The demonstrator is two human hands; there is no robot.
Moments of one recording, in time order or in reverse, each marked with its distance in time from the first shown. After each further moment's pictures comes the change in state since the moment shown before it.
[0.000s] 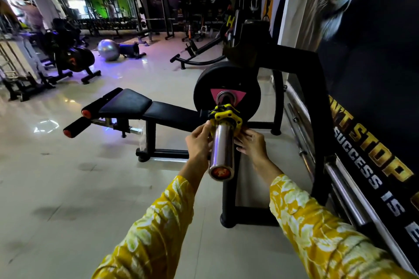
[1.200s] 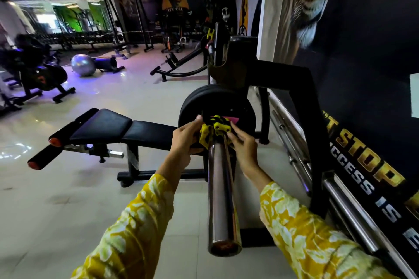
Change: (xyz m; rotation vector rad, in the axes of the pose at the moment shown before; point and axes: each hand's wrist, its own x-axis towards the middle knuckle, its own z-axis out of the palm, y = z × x) left_hand 0.105 0.040 0.011 0.211 -0.269 -0.057; right_hand 0.095 0.008 0.015 -0.161 0.149 -0.349
